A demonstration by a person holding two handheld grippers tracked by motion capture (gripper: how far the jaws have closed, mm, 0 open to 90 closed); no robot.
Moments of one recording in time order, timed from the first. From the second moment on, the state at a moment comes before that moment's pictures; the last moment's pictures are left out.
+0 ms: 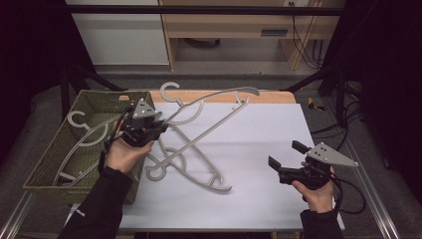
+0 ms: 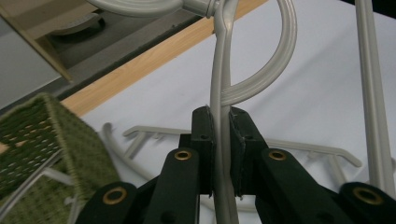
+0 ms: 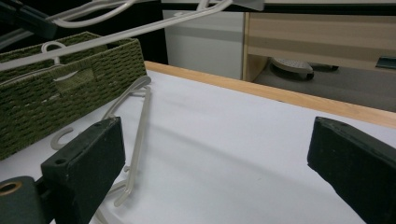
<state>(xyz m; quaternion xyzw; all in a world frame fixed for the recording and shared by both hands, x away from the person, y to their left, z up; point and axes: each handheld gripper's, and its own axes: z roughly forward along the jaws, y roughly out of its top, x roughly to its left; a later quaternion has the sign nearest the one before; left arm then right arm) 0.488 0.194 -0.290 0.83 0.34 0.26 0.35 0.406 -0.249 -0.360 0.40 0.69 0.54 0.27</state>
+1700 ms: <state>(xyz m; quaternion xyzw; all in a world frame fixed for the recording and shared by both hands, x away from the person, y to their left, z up) 0.511 0.392 -0.296 0.80 0.40 0.31 0.32 0.411 -0.243 -0.366 0.40 0.70 0.53 0.26</state>
